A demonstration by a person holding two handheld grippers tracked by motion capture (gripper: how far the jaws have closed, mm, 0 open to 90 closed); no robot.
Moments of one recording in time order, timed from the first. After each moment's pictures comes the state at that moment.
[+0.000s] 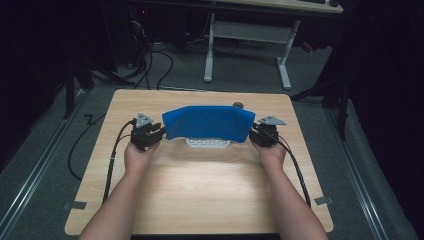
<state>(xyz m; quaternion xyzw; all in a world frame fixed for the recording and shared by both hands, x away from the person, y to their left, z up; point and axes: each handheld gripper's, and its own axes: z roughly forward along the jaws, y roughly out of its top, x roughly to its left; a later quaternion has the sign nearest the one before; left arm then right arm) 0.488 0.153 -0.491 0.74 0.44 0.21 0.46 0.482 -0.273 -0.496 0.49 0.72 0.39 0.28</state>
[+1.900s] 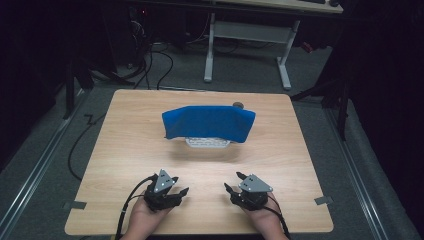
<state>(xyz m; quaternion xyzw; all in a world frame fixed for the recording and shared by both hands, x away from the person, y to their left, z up) 0.322 0.105 -0.526 0.83 0.33 0.14 0.42 0.298 -0.205 -0.519 0.36 0.80 0.40 0.28</state>
